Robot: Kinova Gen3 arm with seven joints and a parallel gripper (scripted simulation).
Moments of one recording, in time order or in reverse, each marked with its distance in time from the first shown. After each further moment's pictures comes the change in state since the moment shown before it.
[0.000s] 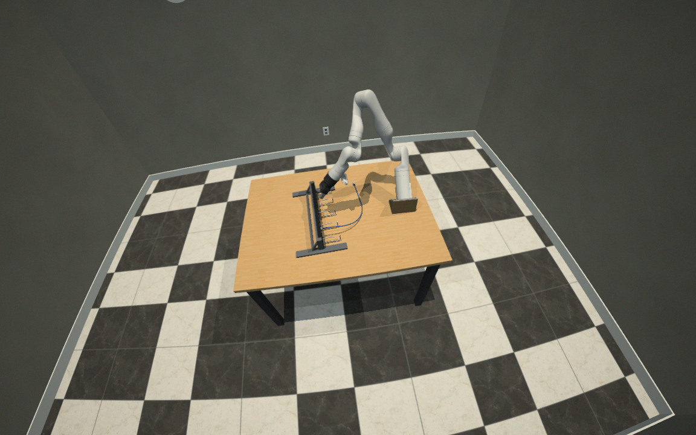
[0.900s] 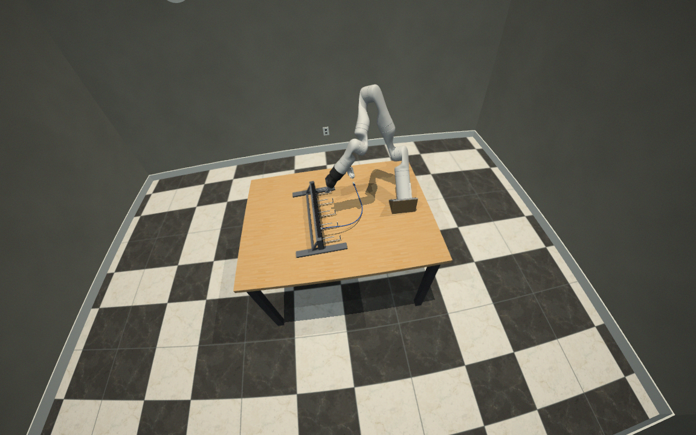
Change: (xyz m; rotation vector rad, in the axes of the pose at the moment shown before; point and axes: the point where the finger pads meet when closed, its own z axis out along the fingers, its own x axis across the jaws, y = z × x) arm -0.002 -0.007 -0.055 0.018 -0.011 -0.005
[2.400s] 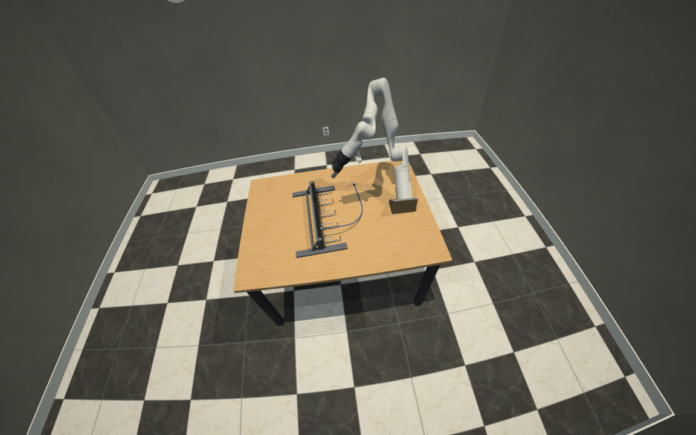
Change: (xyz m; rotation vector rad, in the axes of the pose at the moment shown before) arm -0.047 0.004 -0.083 -0.015 0.006 -0.020
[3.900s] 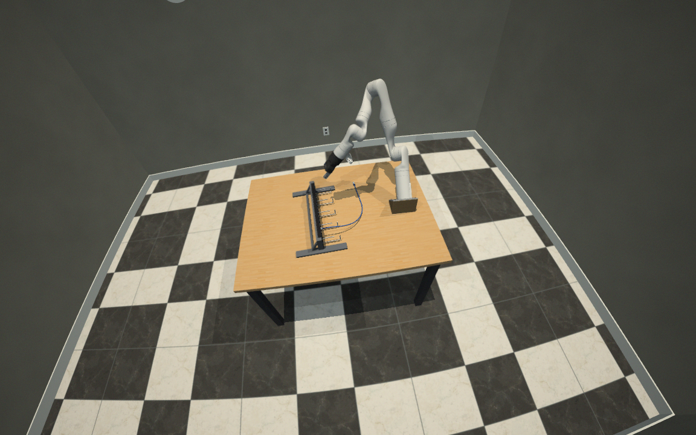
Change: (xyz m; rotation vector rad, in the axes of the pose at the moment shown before) arm -0.048 0.009 0.057 -0.027 0.018 0.031
